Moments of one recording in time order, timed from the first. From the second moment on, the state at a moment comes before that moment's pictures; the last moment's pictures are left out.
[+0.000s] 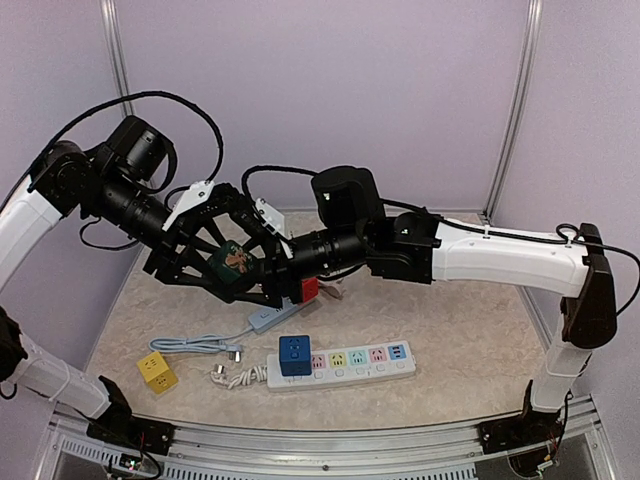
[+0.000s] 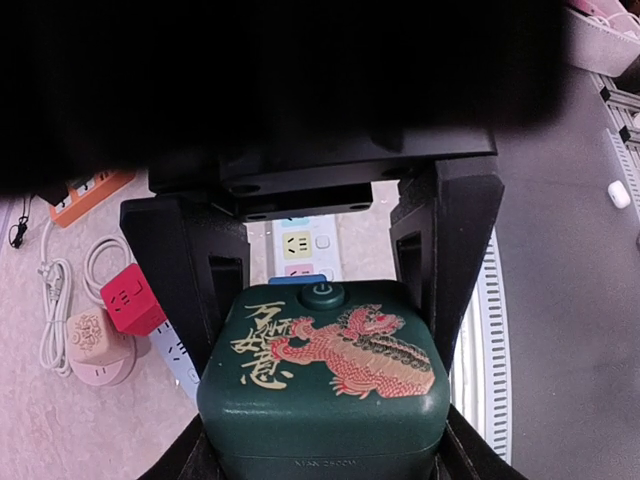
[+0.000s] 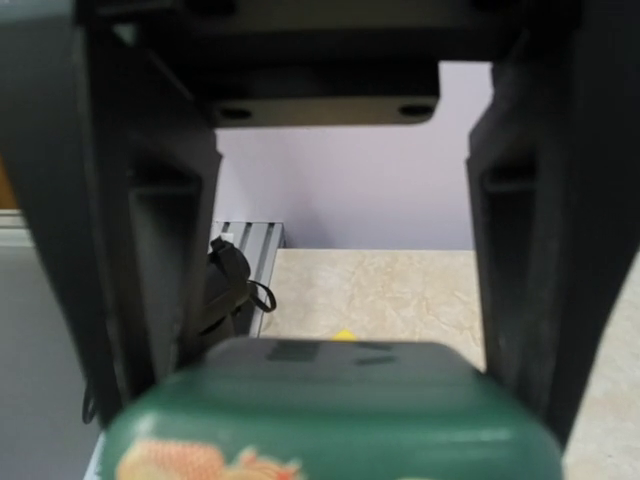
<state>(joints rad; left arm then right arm) -0.74 1.31 1.68 -1.30 0.56 0.66 1.14 1.78 1.60 -0.08 -0.52 -0.11</state>
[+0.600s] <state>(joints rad) -0.66 1.27 1.79 -1.29 0.56 0.62 1.09 1.73 1.64 -0.18 -0.56 0.29</state>
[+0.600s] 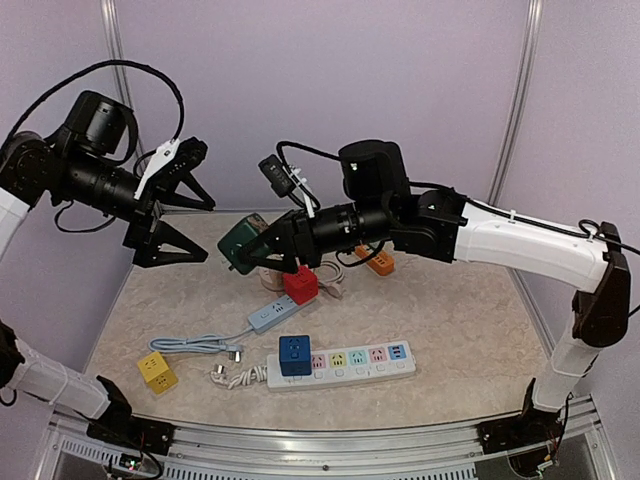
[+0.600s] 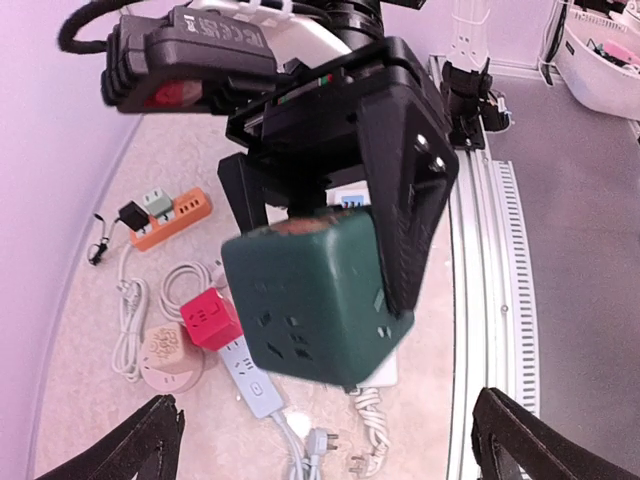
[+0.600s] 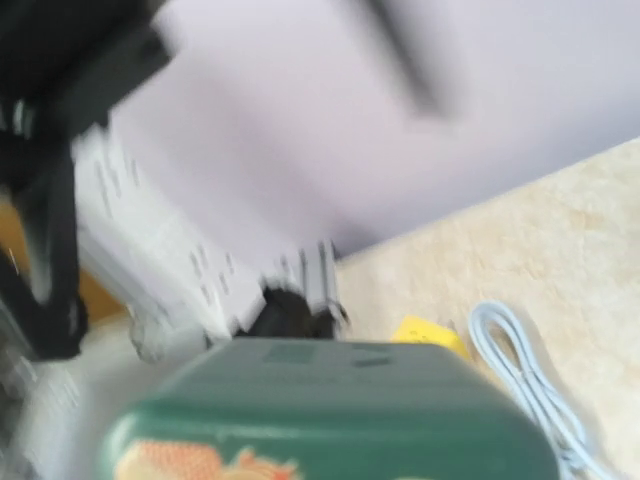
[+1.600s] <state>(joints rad) -0.25 1.00 1.12 -1.08 -0.13 0.50 1.18 1.48 1.21 -0.75 0.28 0.81</state>
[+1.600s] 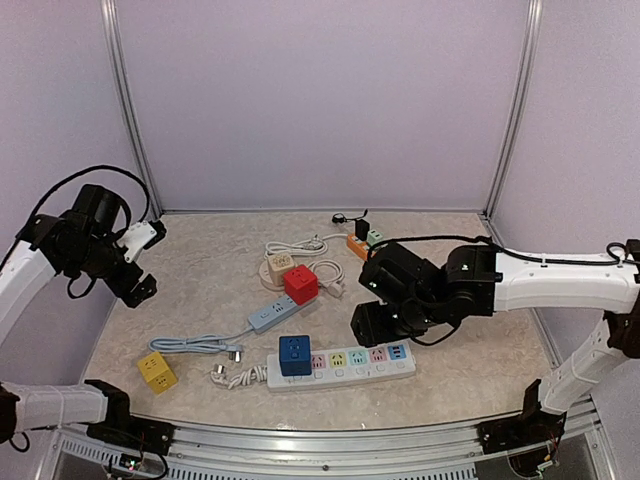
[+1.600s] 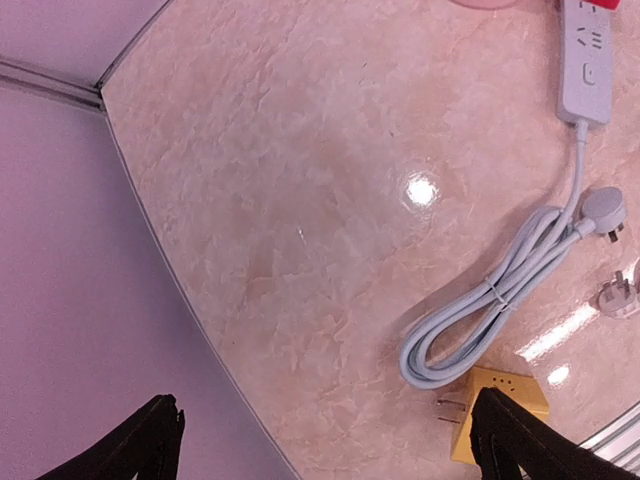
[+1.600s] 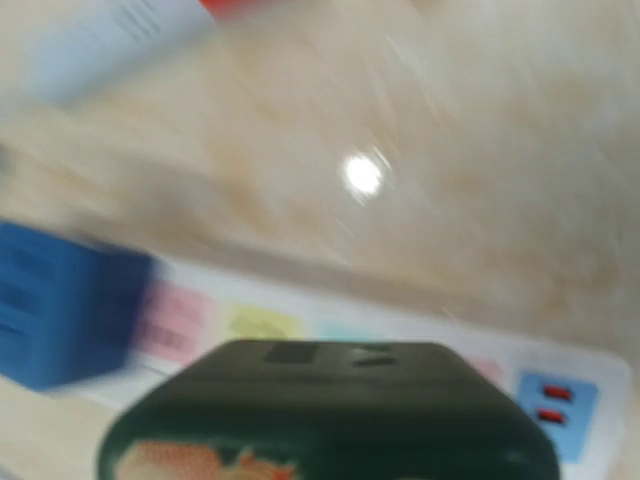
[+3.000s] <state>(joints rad) -0.18 1.02 1.07 -1.04 -0.14 0.48 1.10 1.49 1.05 -0.70 0.29 0.76</state>
